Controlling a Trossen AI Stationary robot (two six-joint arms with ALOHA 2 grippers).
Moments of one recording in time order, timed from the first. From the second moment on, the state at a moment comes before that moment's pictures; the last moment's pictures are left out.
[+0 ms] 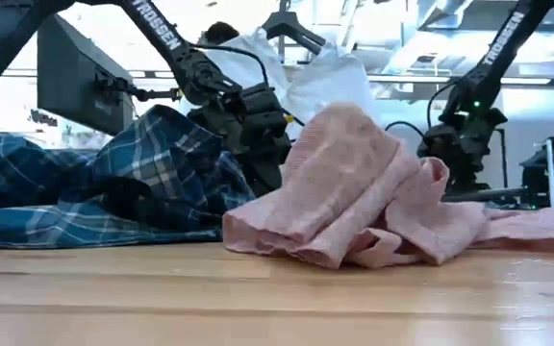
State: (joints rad) left arm 0.40 2.00 1.19 -0.29 0.52 -0.21; right arm -1.14 1.66 0.89 -0.86 -0.67 -0.24
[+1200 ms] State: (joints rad) left arm 0.70 1.49 1.55 -1.12 -0.01 -0.08; right arm -0.92 1.26 1.23 -1.06 -0.55 -0.13
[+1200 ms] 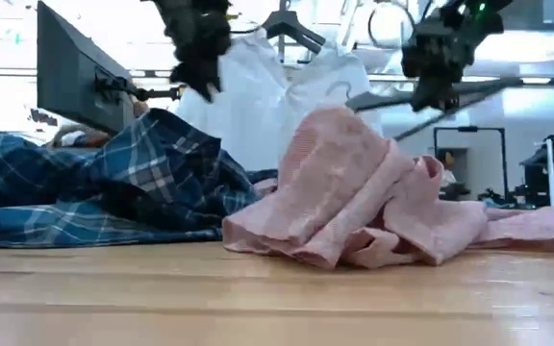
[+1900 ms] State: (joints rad) left arm 1.07 1.99 1.55 -1.02 -0.02 0.39; right arm -0.82 1.16 1.27 -1.06 -0.49 0.07
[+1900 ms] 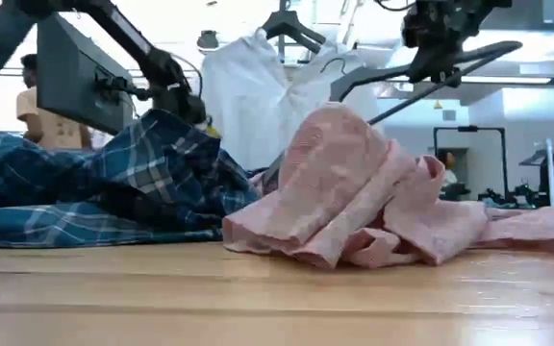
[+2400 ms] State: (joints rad) left arm 1.05 2.17 1.55 -1.03 -0.03 0.39; right arm -0.82 1.11 1.27 -1.06 -0.47 0.12
